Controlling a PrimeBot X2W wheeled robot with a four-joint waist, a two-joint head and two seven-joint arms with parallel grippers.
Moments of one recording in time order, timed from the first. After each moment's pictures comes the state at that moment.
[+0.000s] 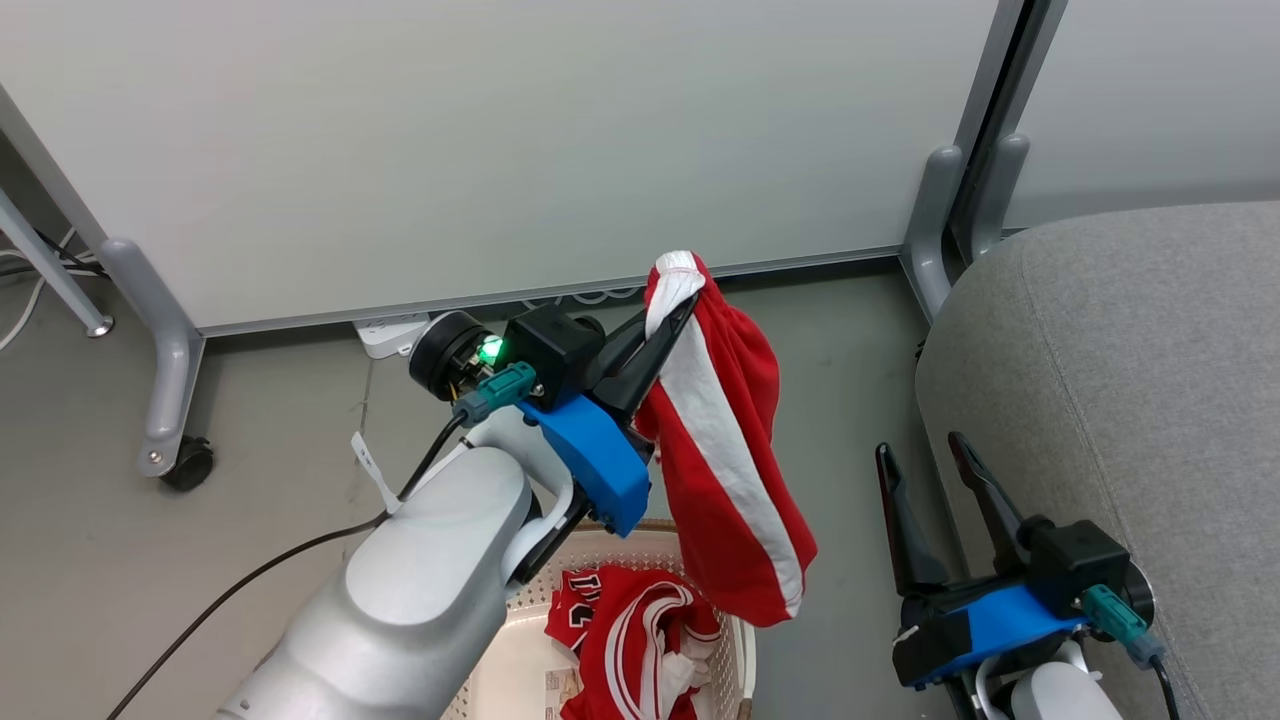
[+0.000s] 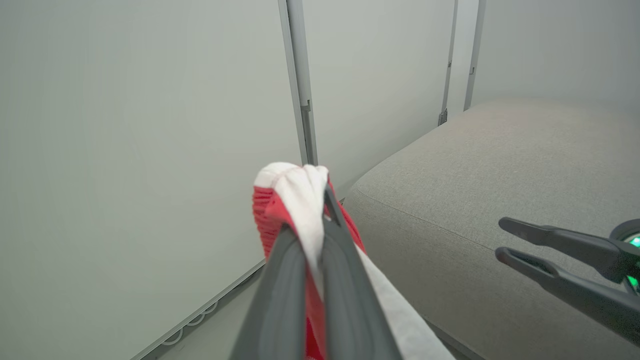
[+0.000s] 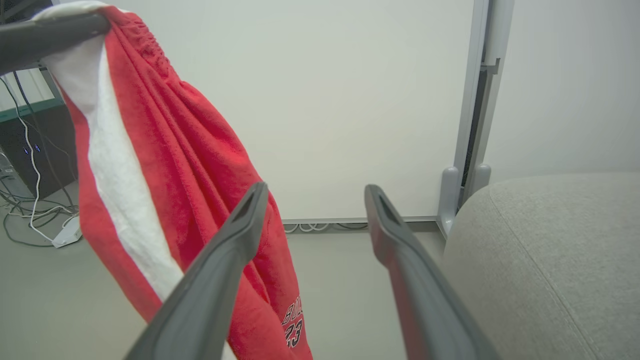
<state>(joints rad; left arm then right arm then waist) -0.82 0.10 -0.83 0.62 -0.51 -0.11 -0.23 -0.17 -0.05 0.11 0.32 0.10 0.13 -0.26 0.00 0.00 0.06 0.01</state>
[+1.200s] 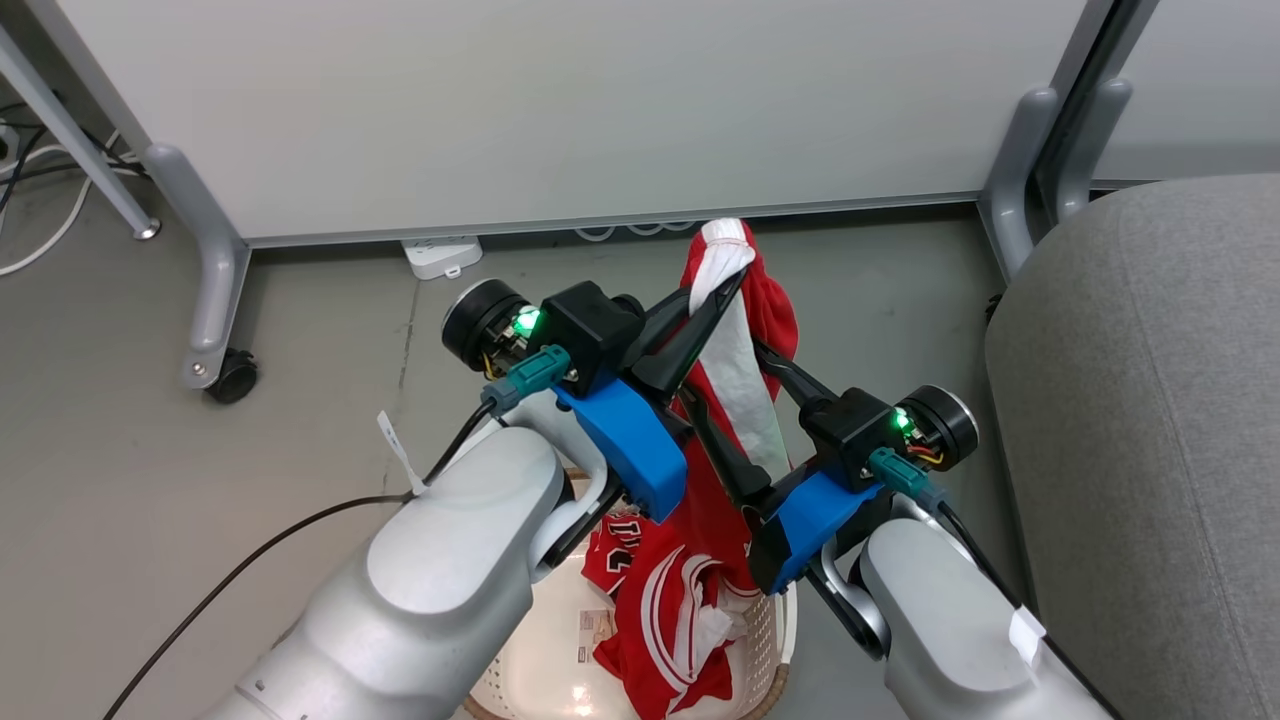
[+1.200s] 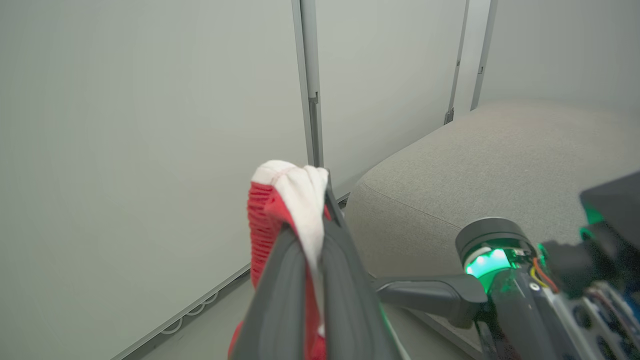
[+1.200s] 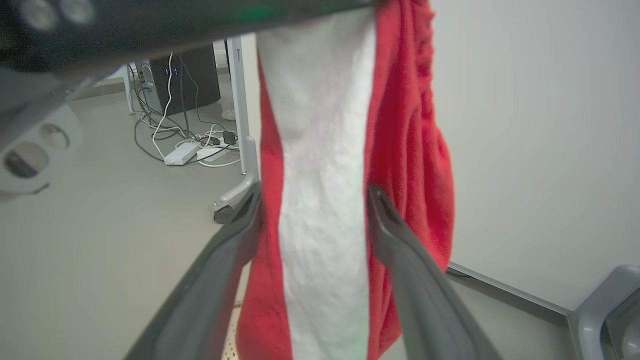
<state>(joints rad) -0.86 0.09 -0.87 0.55 -0.53 -0.10 -0.22 -0.56 -0.05 0.47 0.60 0.08 0.13 -0.26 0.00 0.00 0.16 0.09</state>
